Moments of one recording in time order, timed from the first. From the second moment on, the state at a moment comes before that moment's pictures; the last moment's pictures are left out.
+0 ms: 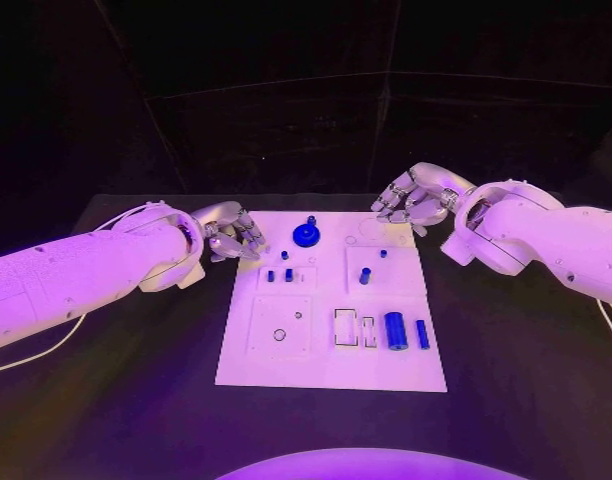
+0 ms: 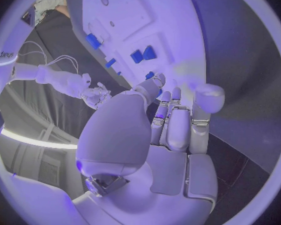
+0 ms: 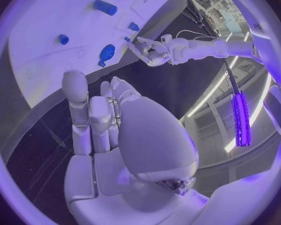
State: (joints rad) left arm 1.24 -0.77 -0.11 1.28 -1.04 -0.14 -0.05; left_hand 1.39 -0.12 0.36 -0.01 0.12 0.93 0.18 0.10 0.11 1.00 0.12 0.18 0.07 1.46 0.02 1.36 1.07 0.12 1.39 0.12 0.93 1.09; right arm 1.27 -0.80 -0.04 1.39 -1.01 -0.24 0.03; right_hand 1.57 -0.05 0.12 0.14 0.30 0.99 0.15 0.23 0.07 1.07 0.06 0.41 0.23 1.46 -0.02 1.08 1.09 0.15 1.38 0.07 0.96 0.70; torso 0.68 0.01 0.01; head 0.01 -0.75
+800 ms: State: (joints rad) left arm 1.24 -0.86 -0.11 1.42 -0.12 -0.26 0.47; left_hand 1.38 -0.09 0.35 0.01 0.12 0.98 0.18 0.13 0.09 1.05 0.11 0.25 0.08 1.25 0.03 1.14 0.65 0.17 1.21 0.12 0.57 0.84; right arm 1.18 -0.80 -0.04 1.44 -1.57 -0.24 -0.15; right_hand 1.52 -0.12 0.24 0.12 0.23 0.99 0.17 0.14 0.07 1.04 0.09 0.26 0.12 1.47 0.00 1.18 1.15 0.14 1.37 0.09 1.08 0.83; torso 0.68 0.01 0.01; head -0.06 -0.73
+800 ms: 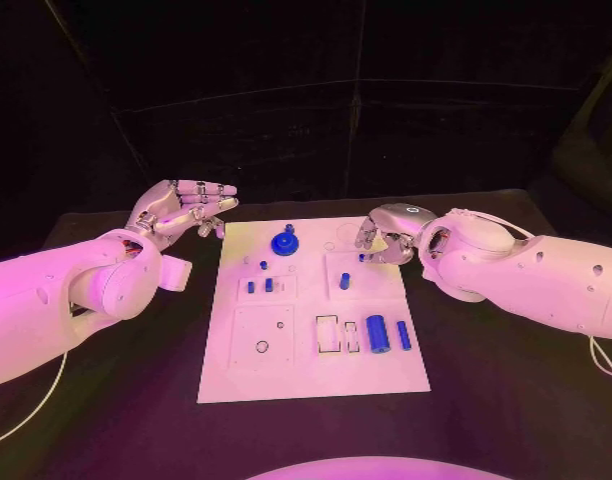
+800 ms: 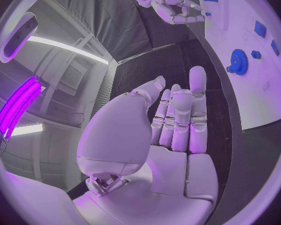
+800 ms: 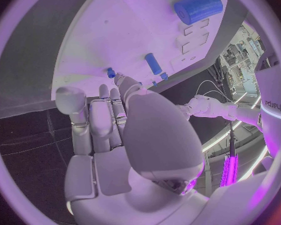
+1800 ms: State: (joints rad) left arm 1.24 -0.87 -0.11 1.43 -0.01 -0.31 0.54; left_hand 1.39 -0.09 0.35 0.02 0.12 0.98 0.18 0.13 0.08 1.05 0.11 0.26 0.08 1.25 0.03 1.14 0.64 0.17 1.21 0.12 0.57 0.83; right arm 1.16 -0.76 -0.04 1.43 -1.65 -0.19 -0.21; right_hand 1.52 -0.11 0.44 0.05 0.13 1.08 0.15 0.12 0.07 1.13 0.08 0.25 0.07 1.47 0.00 1.24 1.17 0.11 1.40 0.09 1.24 1.04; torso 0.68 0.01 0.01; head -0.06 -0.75
